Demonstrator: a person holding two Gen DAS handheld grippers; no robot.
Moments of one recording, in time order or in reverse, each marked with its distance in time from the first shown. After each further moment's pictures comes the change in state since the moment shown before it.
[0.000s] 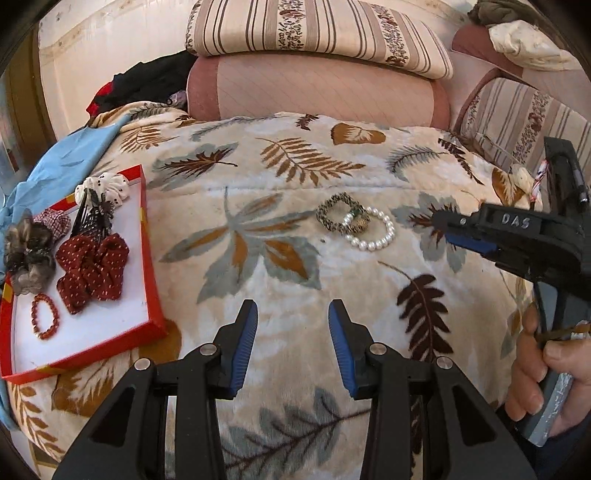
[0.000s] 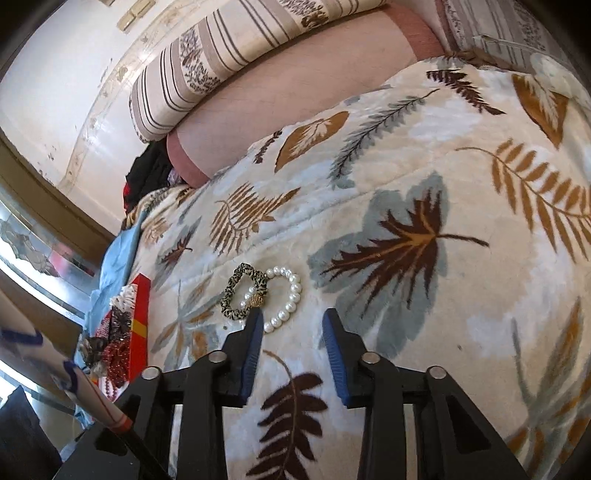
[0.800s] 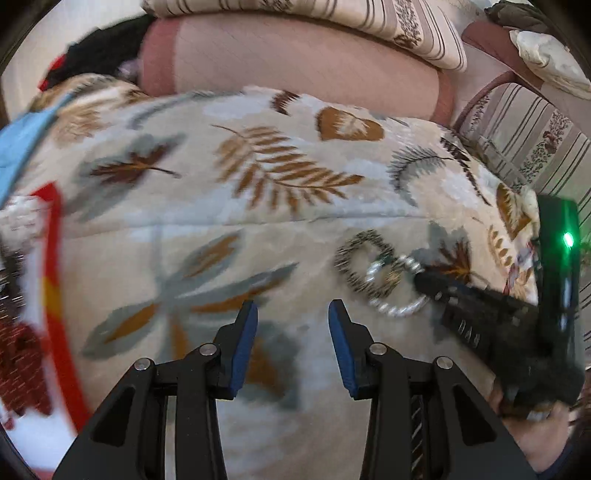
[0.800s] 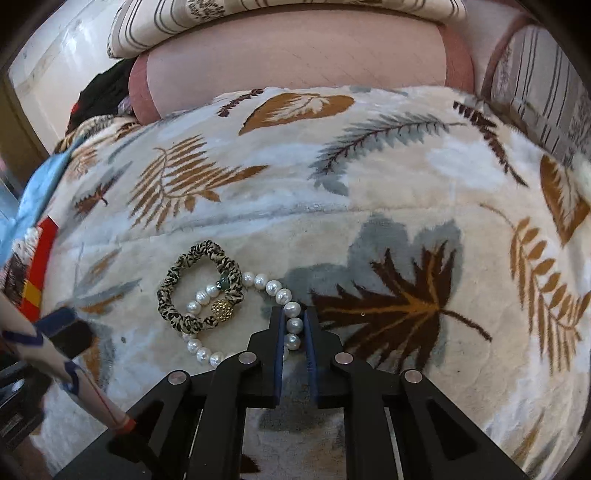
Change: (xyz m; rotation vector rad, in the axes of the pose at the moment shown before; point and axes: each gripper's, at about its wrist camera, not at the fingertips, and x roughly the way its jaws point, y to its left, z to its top) left arm 0.106 -0.005 0.084 -0.032 0.152 -0.183; right arm 0.069 0.010 0.026 -0.257 0.117 -0.325
